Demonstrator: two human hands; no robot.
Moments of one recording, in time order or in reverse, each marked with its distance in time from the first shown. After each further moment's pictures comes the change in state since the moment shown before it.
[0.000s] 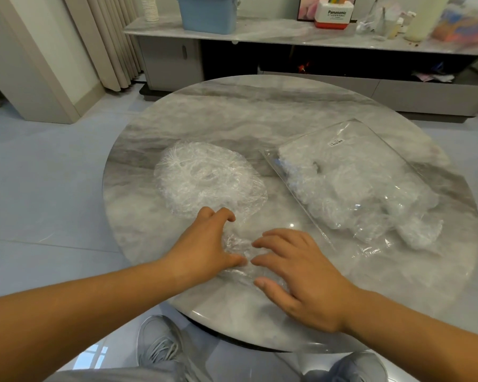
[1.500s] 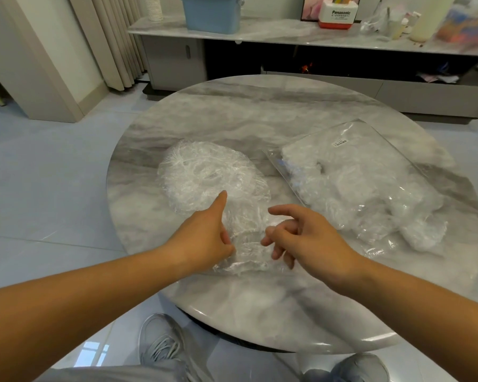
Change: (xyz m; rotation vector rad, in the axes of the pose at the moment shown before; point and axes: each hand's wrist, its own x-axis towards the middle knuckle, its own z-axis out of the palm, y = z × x) left_hand 0.007 0.000 -0.012 -0.046 -0.070 -0.060; right_hand 0.038 -0.006 -0.031 0.987 0.074 0.691
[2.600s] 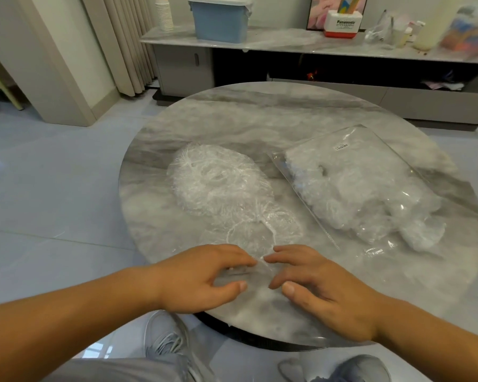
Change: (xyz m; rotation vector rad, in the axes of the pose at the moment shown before) left_hand -0.053 -0.012 -0.001 0.122 -0.259 0.453; right_hand -0.045 0.039 -0.021 -0.648 -0.346 -0.388
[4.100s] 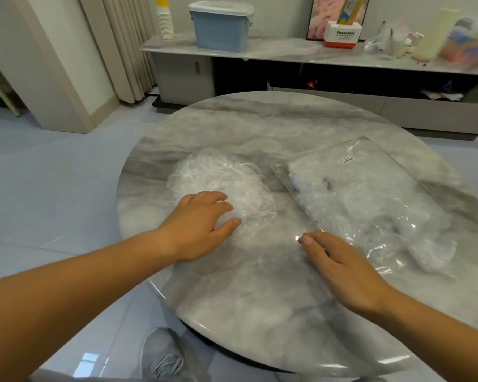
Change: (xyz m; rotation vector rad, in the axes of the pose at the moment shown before) left_hand 0.053 -0.044 -0.052 0.383 0.253 -0.289; right_hand 0.032 0.005 -0.026 0.122 0.397 0.366
